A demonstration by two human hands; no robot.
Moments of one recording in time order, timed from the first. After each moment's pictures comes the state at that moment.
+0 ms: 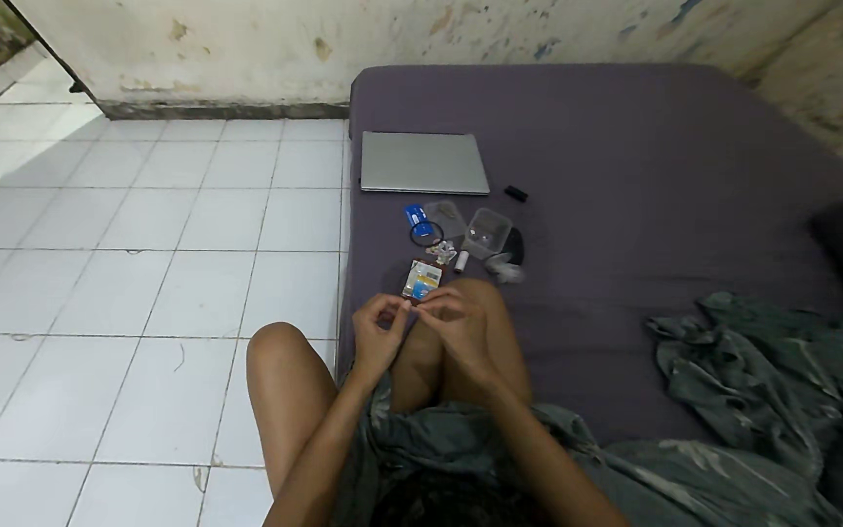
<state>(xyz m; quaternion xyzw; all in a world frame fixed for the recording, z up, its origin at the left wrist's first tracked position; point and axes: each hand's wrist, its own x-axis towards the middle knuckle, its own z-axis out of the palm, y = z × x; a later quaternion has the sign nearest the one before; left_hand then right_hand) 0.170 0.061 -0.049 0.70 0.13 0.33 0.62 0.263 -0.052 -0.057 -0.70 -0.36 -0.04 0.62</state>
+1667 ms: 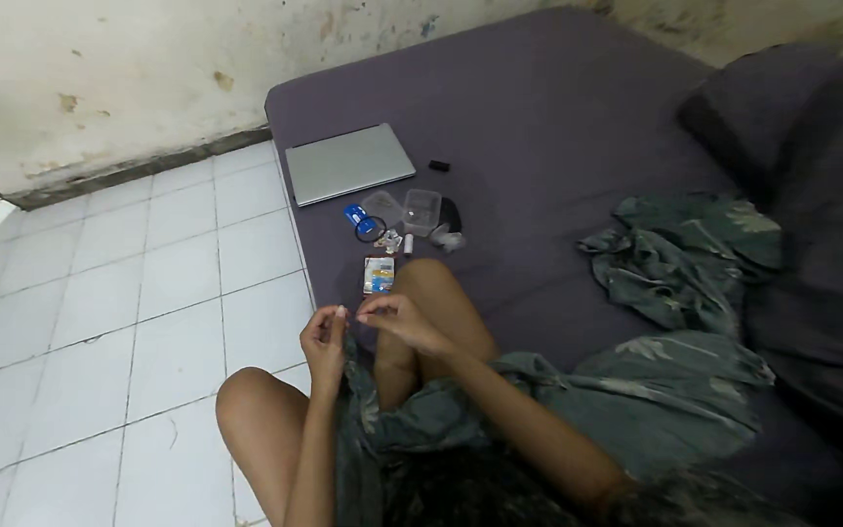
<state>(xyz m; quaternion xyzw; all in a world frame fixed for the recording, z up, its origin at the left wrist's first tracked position) 0.164 0.071 -0.045 0.67 0.16 0.30 0.66 0.257 -0.059 -0.035 -0.68 -0.29 0.26 0.63</state>
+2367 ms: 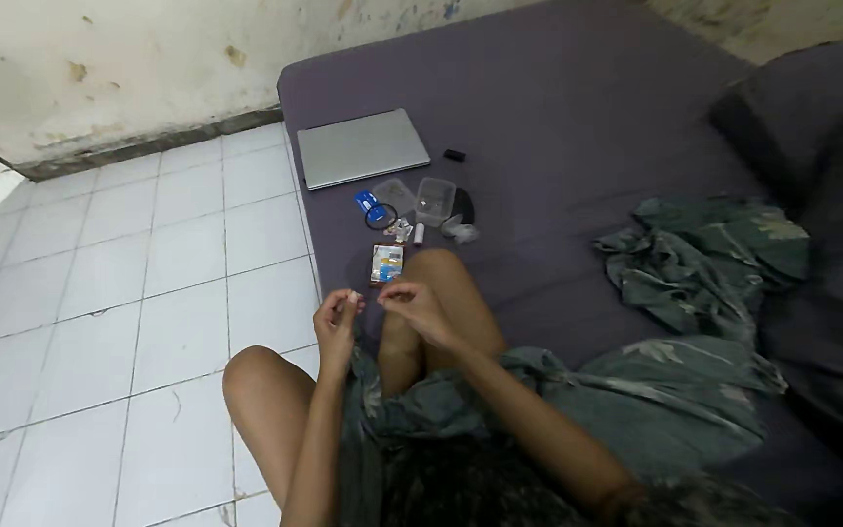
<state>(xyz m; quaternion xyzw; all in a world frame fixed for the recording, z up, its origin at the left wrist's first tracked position) 0.163 0.069 -0.040 0.64 0.17 0.25 0.71 0.249 -0.058 -0.035 -0.72 -0.19 0.21 0.63</state>
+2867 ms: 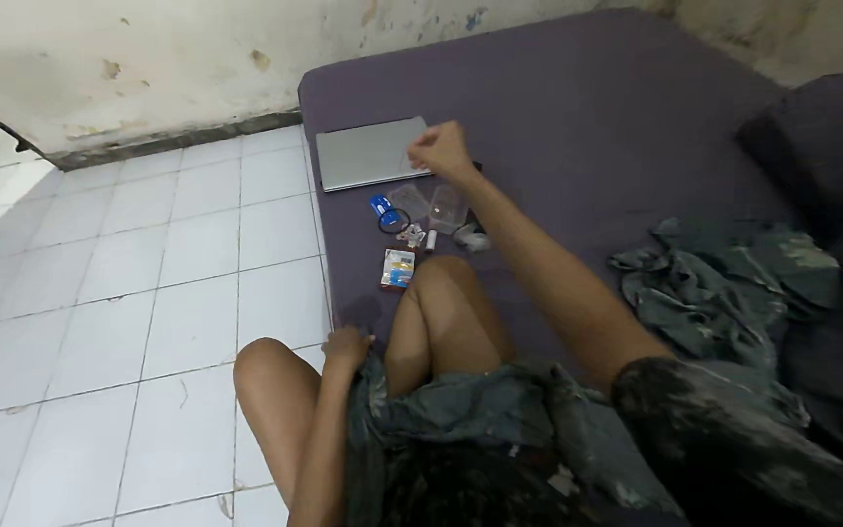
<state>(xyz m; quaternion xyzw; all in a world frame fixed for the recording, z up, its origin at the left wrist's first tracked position) 0.166 0.083 -0.037 0.85 0.30 -0.32 0.31 0.450 -0.001 0.067 -0.84 -0.23 0.11 0.49</state>
